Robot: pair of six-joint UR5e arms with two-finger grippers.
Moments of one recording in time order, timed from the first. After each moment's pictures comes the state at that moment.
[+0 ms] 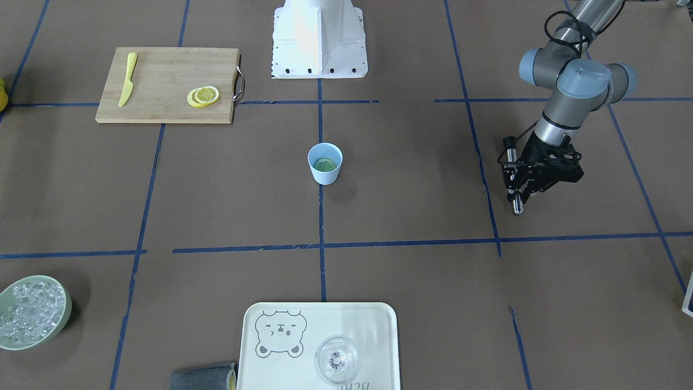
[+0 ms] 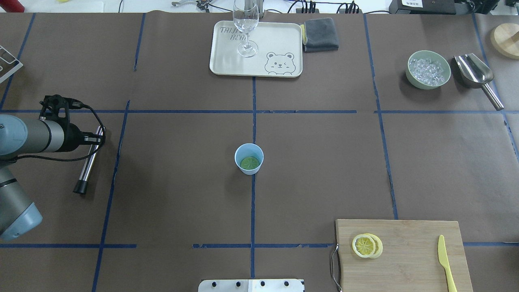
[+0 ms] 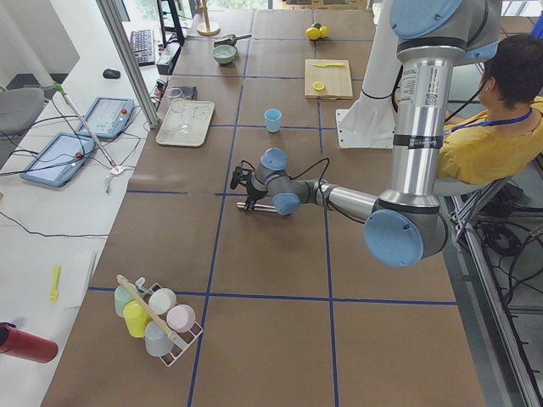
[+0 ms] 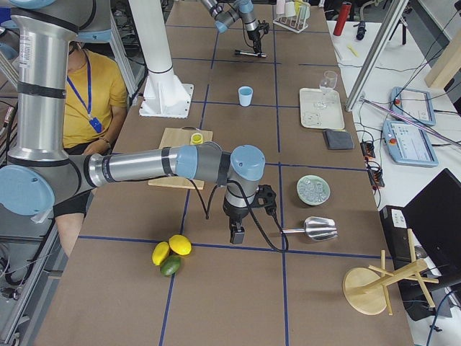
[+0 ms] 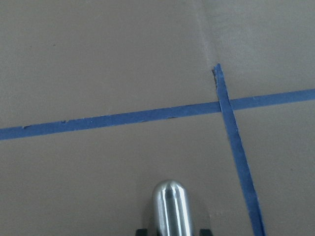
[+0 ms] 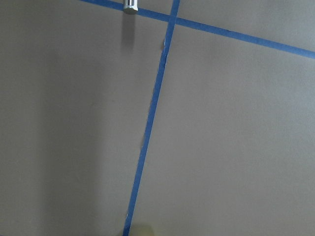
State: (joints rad) left arm -0.73 -1.63 -1.62 -2.38 -1.77 -0.96; right arm 1.57 -1.71 1.88 -1.87 2.23 -0.28
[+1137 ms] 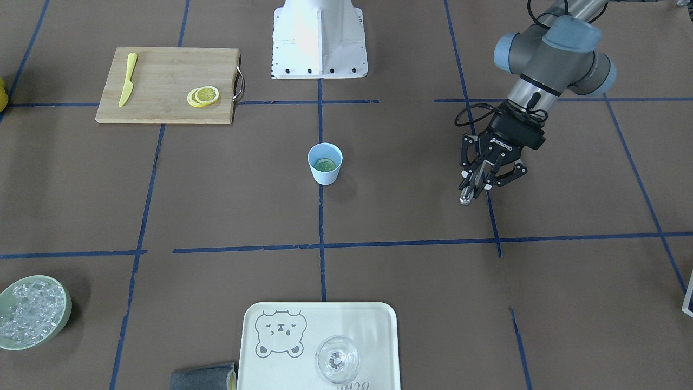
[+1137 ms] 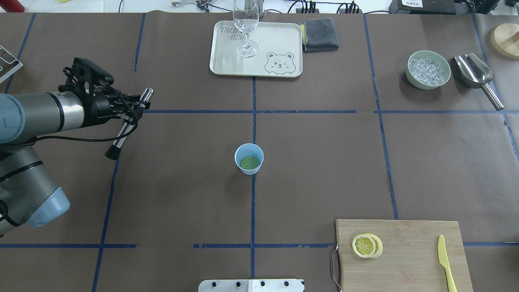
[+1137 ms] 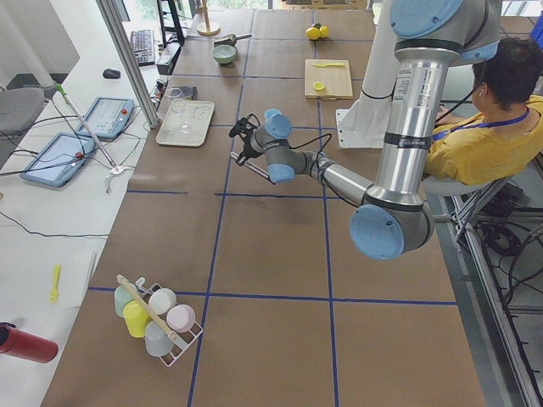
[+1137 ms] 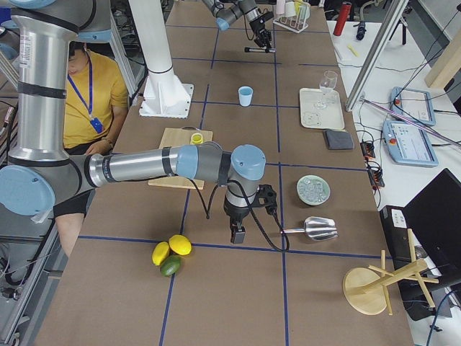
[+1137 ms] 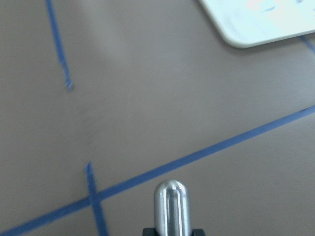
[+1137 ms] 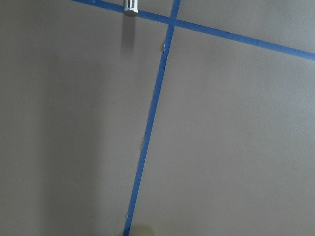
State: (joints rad) left arm -0.73 -1.78 -1.75 -2.59 -1.71 -0.60; right arm 1.57 -1.71 1.88 -1.87 2.23 -0.28
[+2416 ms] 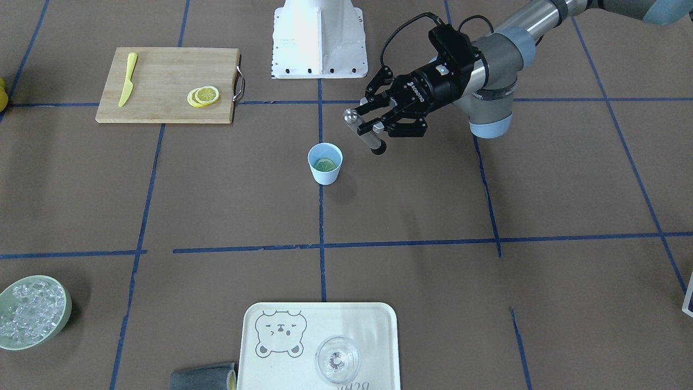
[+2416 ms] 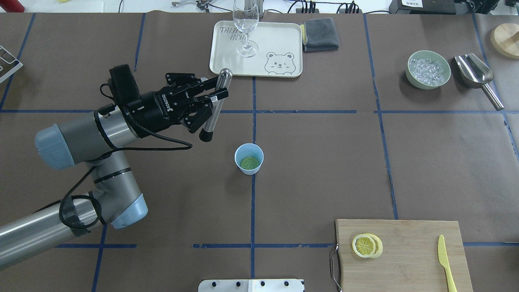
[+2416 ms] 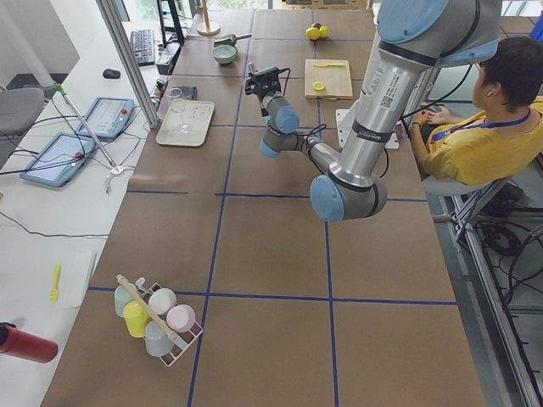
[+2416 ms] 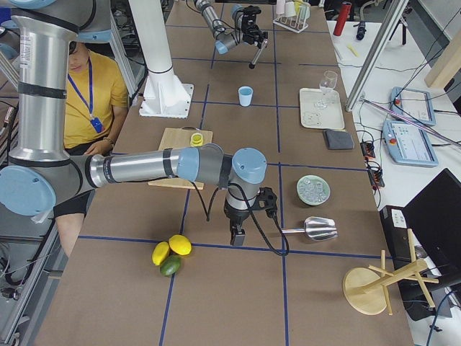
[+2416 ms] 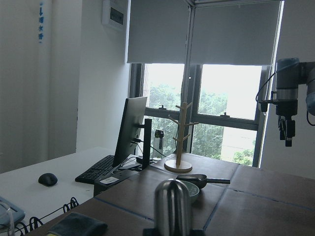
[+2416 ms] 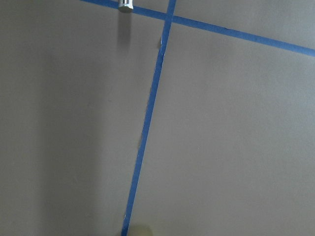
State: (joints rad) left arm -0.55 -2.10 -1.46 -3.44 -1.52 -0.45; right arm 1.57 -1.70 1.87 -1.87 2.23 -0.28
